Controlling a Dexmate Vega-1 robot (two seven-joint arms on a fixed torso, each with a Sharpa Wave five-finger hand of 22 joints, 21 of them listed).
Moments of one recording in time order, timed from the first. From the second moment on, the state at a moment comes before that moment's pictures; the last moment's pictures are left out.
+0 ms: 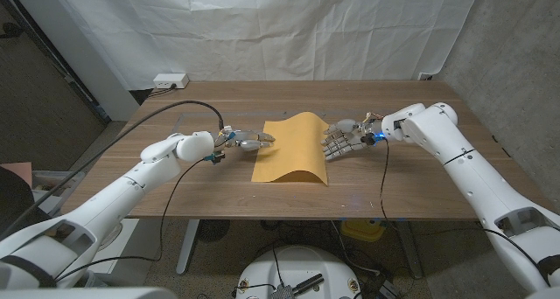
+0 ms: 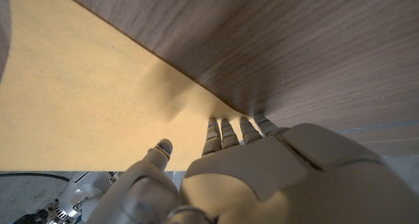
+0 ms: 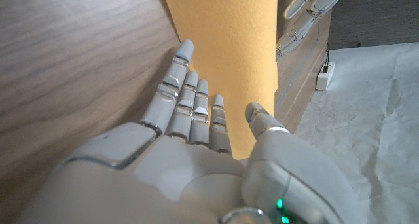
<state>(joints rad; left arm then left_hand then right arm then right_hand) 0.73 0.70 0.49 -1.44 0.56 -0.30 -0.40 -0.01 0.07 0.51 0.20 0.22 0.10 -0.02 0.19 0.17 0.04 -0.04 0.20 0.18 -0.03 -0.01 0.18 0.18 -0.17 0.01 0.35 0.20 -0.70 -0.52 -0.31 -1.73 0.32 -0.97 0.57 0.54 0.19 0.58 -0.03 0.18 0.36 0.15 0.18 0.19 0.45 0.19 0.22 0.20 0.45 0.15 0.24 0.25 0.81 0.11 0.22 0.17</state>
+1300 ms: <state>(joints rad) 0.65 0.67 0.52 -1.33 0.56 -0.35 -0.40 -0.01 0.07 0.51 0.20 0.23 0.10 -0.02 0.19 0.17 0.04 -0.04 0.20 0.18 -0.03 -0.01 0.18 0.17 -0.17 0.01 0.35 0.19 -0.79 -0.25 -0.13 -1.42 0.55 -0.78 0.67 0.54 0.20 0.59 0.03 0.18 0.31 0.15 0.18 0.19 0.39 0.20 0.21 0.20 0.38 0.16 0.22 0.26 0.74 0.11 0.20 0.17</state>
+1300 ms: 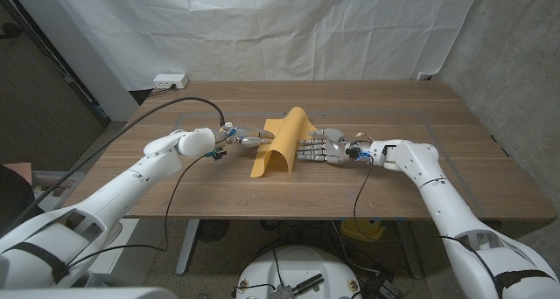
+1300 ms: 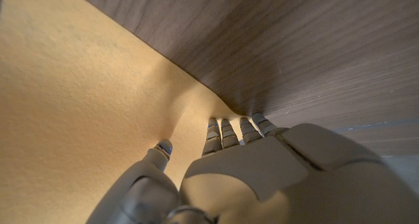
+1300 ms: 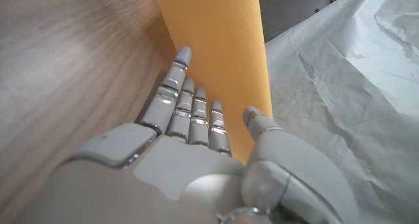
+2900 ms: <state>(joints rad) 0.64 0.66 0.53 -1.30 0.56 -0.37 -0.38 -0.01 0.07 0.51 0.20 0.23 0.11 -0.01 0.19 0.17 0.04 -0.04 0.20 0.18 -0.03 -0.01 0.18 0.17 -0.17 0.01 0.34 0.20 -0.88 0.10 0.08 -1.30 0.76 -0.72 0.68 0.54 0.20 0.59 0.04 0.18 0.30 0.15 0.18 0.19 0.37 0.15 0.22 0.20 0.34 0.11 0.21 0.26 0.65 0.08 0.18 0.17</state>
